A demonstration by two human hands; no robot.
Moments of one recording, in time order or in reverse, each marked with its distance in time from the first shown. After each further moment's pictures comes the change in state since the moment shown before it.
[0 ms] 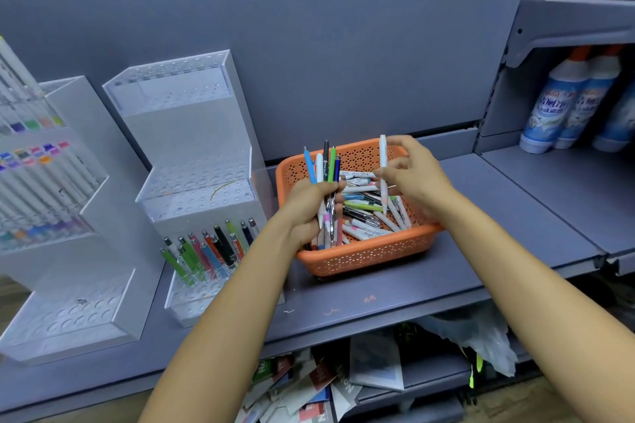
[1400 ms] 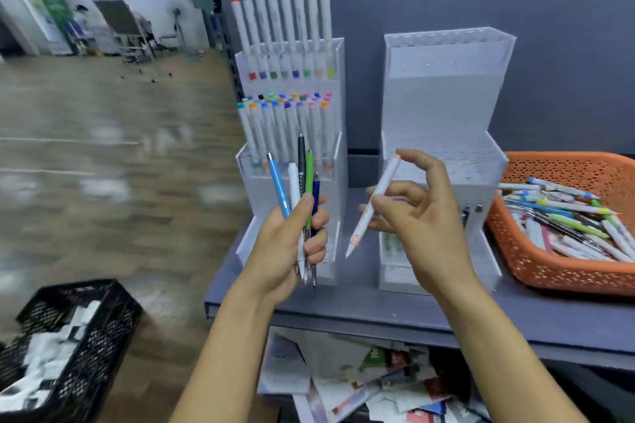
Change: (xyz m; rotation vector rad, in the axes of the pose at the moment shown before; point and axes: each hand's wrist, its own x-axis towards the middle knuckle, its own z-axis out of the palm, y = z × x) left_hand -0.209 0.039 -0.254 -0.137 0.135 0.421; right_hand -0.155 -0.140 0.262 0.604 -0.279 -0.257
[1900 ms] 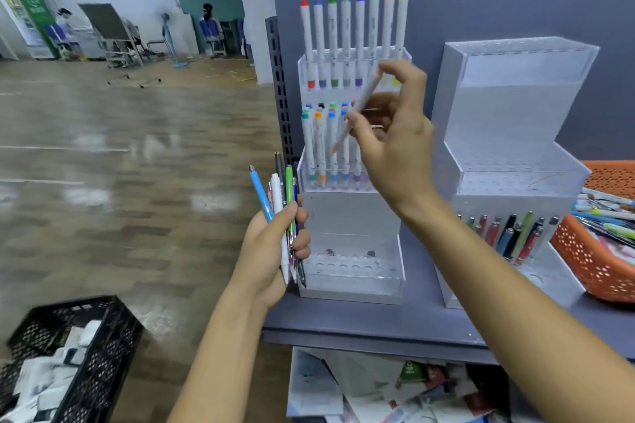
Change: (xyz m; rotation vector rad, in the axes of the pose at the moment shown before) left_hand 0.015 0.045 -0.105 -0.050 0.137 0.030; right_hand 0.094 -0.001 0.126 -0.502 0.175 -0.612
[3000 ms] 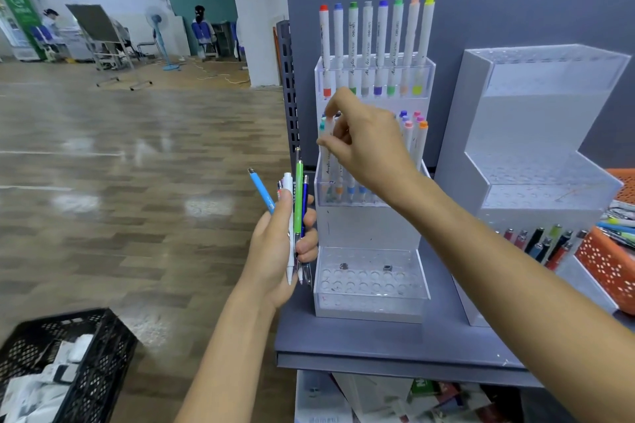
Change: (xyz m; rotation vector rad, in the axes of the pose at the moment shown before) left_hand 0.029 0.014 -0.012 -0.061 -0.055 -0.065; right_hand 0.027 0.013 0.047 -0.389 -0.386 -0.069
